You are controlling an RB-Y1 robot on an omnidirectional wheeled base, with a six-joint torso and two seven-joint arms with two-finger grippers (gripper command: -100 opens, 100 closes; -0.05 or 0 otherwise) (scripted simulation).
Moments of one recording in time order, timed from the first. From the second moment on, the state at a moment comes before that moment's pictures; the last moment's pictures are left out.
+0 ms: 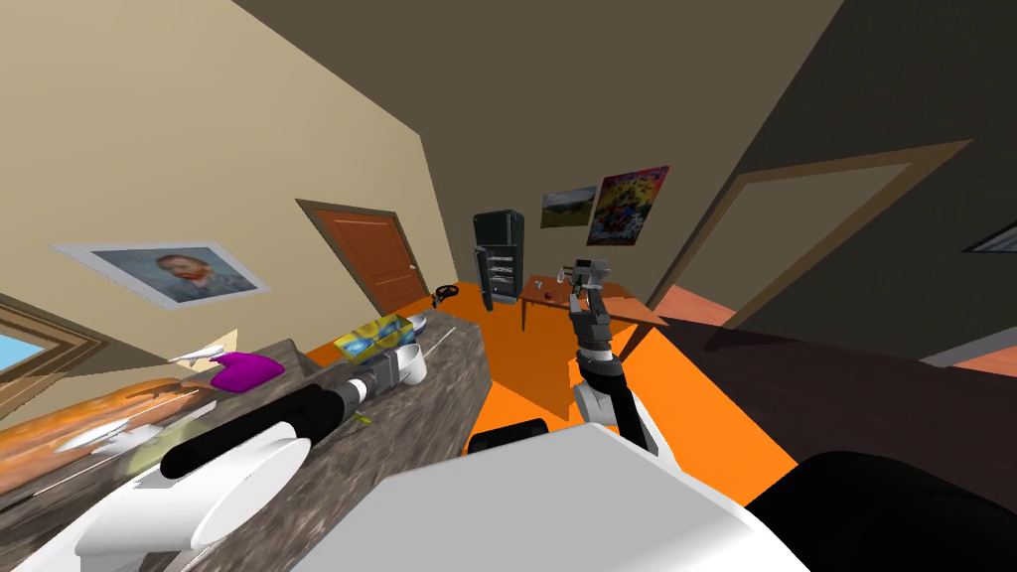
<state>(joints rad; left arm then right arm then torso) 0.48 0.67 0.33 -2.41 0.71 0.93 0.27 0.50 0.03 0.02 -2.32 0.11 -0.61 0.00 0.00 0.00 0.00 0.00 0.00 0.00</state>
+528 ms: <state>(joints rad) 0.48 0.72 0.37 -2.41 0.79 1.08 0.29 0.50 0.03 0.02 -2.32 0.11 -0.61 0.00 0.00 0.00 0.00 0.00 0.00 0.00</state>
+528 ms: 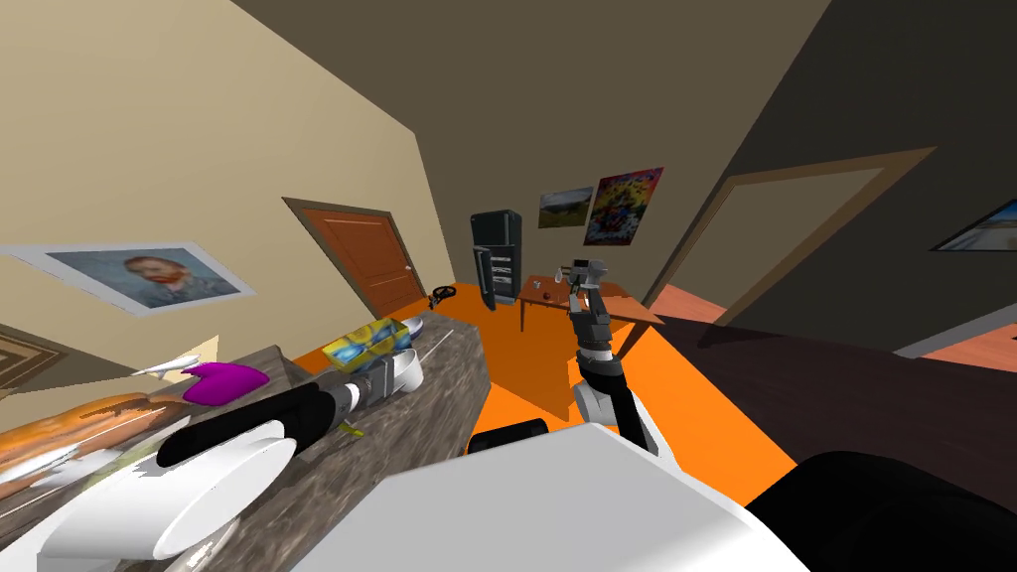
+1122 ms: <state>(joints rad) 0.47 0.79 0.41 -2.41 0.89 1.26 0.32 0.50 0.03 0.02 -2.32 0.11 -0.61 0.00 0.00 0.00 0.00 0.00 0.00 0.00</state>
